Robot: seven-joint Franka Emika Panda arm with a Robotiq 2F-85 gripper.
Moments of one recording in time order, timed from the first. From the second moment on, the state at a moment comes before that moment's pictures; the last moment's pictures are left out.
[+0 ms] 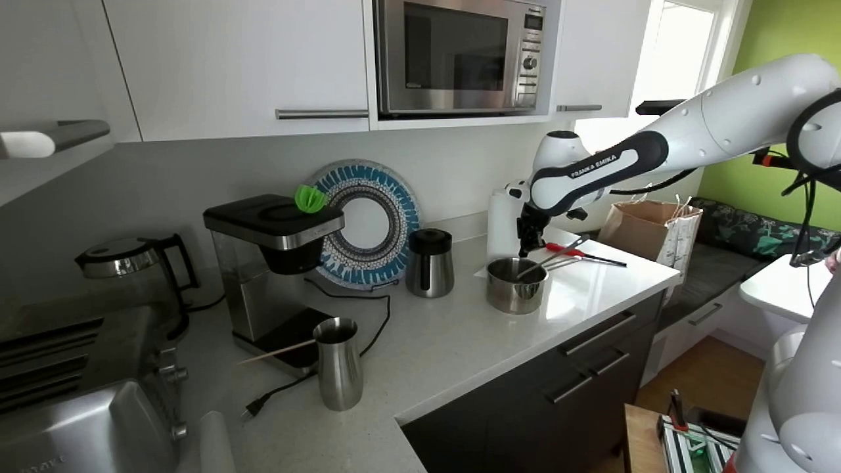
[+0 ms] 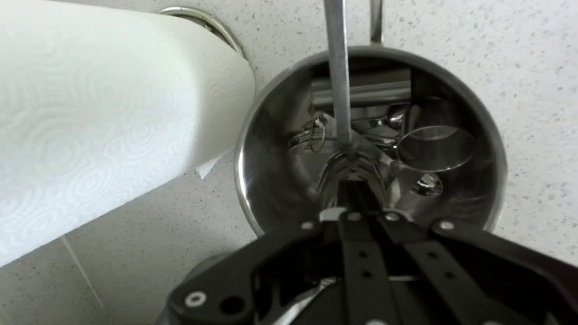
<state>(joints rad) -0.30 -0.11 -0.37 -2.20 -0.14 2.41 -1.25</state>
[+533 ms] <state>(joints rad) -0.30 -0.09 -0.36 -2.23 -0.29 2.43 -1.18</state>
